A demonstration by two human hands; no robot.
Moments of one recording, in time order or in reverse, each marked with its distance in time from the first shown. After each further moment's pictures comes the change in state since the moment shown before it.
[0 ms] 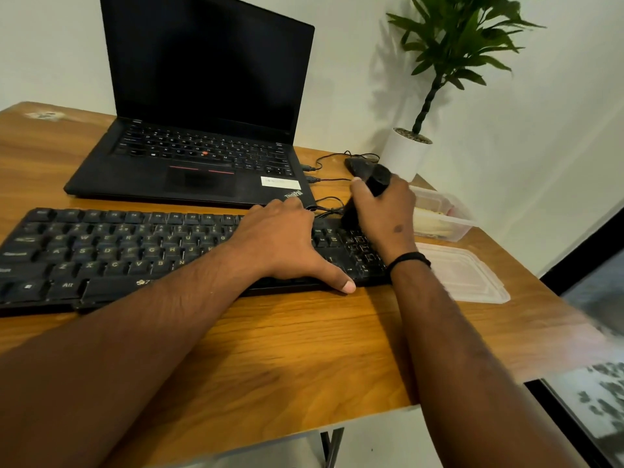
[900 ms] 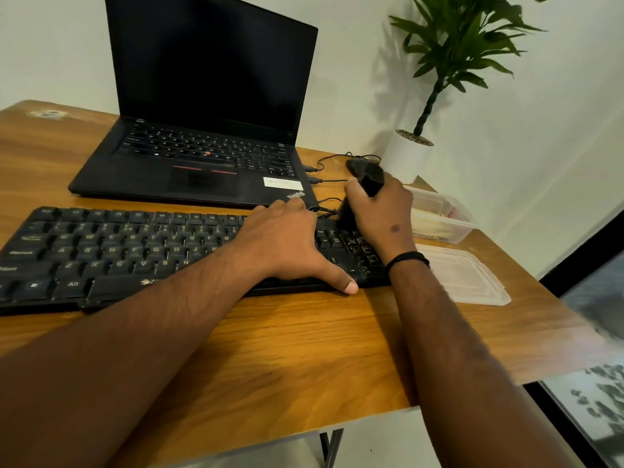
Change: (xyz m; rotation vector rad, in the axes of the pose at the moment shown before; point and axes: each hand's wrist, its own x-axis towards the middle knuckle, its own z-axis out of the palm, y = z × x) left_hand 0.000 -0.001 0.001 0.007 0.006 0.010; right_hand -0.002 -0.005 0.003 -0.108 -0.031 -0.040
